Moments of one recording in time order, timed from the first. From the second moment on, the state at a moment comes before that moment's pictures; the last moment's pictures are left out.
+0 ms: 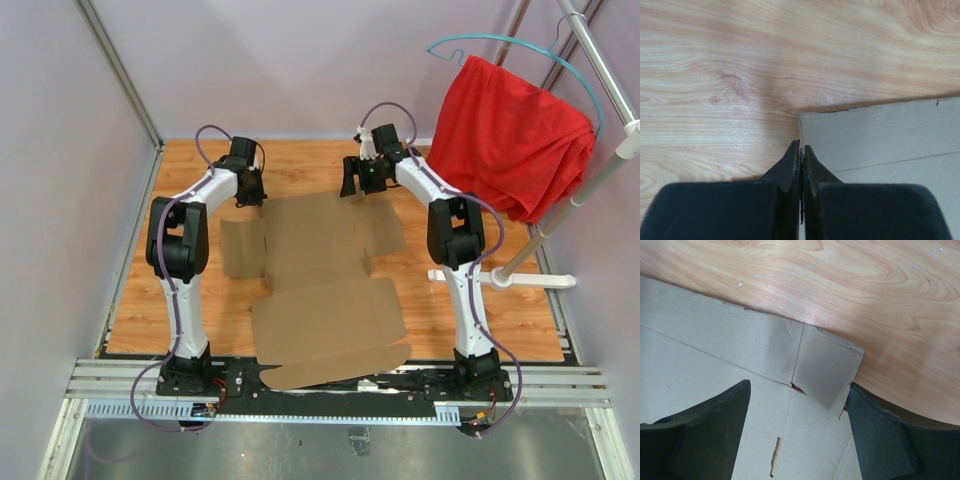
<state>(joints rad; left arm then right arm) -0.18 2.09 1.58 -0.47 -0.04 -0.34 0.32 2.42 2.08 -0.59 -0.41 0.13</state>
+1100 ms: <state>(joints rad) -0.19 2.10 1.63 -0.44 0.08 -0.39 0.41 2.45 2.12 -0.57 -0.43 0.13</state>
